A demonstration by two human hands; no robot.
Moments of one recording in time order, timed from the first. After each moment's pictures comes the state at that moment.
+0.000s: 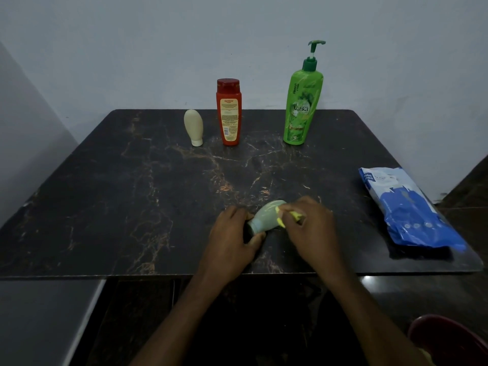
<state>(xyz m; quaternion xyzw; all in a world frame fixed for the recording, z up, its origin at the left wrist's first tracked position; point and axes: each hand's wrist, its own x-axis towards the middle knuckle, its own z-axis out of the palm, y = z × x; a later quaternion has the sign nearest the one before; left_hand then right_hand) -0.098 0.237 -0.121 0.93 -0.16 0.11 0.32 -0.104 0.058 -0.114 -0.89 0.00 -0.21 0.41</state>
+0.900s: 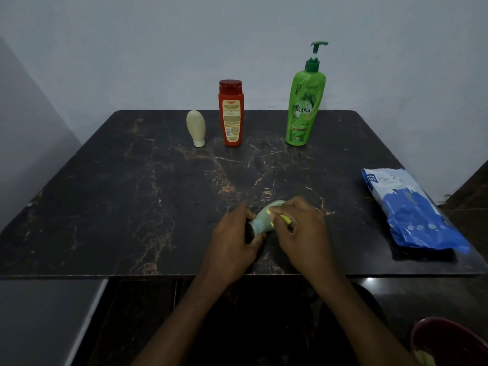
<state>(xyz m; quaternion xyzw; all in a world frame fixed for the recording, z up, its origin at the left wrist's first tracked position) -0.100 0.237 -0.122 0.91 -0.15 0.10 0.39 -0.110 0.076 -0.113 -0.87 -0.06 -0.23 0.42</state>
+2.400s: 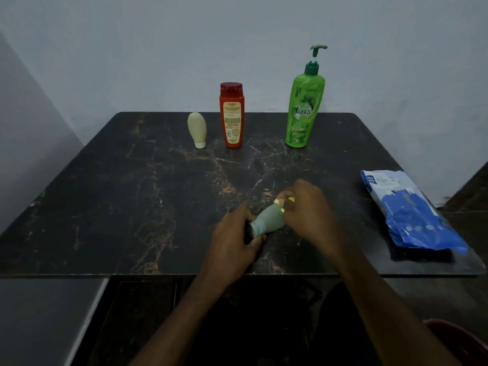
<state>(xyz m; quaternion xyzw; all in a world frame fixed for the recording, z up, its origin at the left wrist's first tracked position) -0.103 0.238 -0.121 0.90 -0.15 0.10 0.40 -0.079 0.062 -0.068 -0.95 0.02 -0.06 0.29</state>
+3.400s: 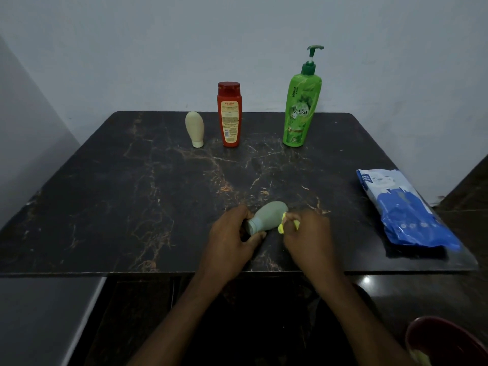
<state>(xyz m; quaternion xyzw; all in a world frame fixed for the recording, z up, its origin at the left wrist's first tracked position) -0.104 0.238 -0.126 0.89 -0.15 0.13 0.40 -0.121 0.073 -0.108 -0.92 0.08 -0.18 0.35</state>
